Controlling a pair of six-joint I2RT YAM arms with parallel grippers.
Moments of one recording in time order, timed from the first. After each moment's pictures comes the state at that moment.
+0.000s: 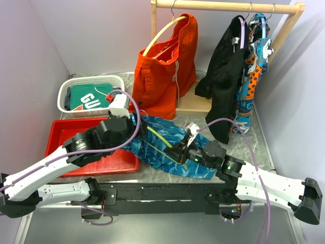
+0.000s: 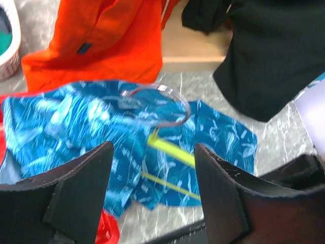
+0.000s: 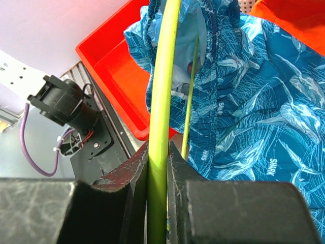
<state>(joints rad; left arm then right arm) -1.07 0.95 1.18 -0.66 -0.60 -0.64 1.05 0.74 0.46 0.18 0.00 0.41</state>
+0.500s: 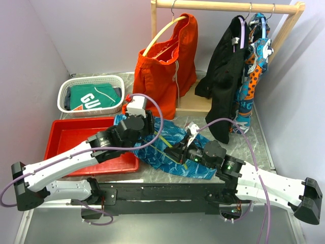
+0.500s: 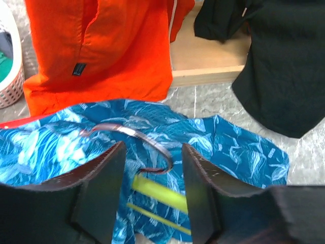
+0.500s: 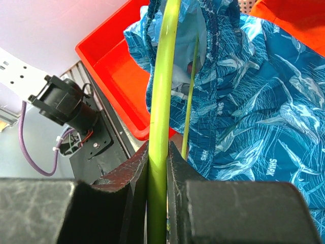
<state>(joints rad) -1.07 1.09 1.08 -0.38 -0.68 -0.49 1.05 0.74 0.46 0.18 0.00 0.41</state>
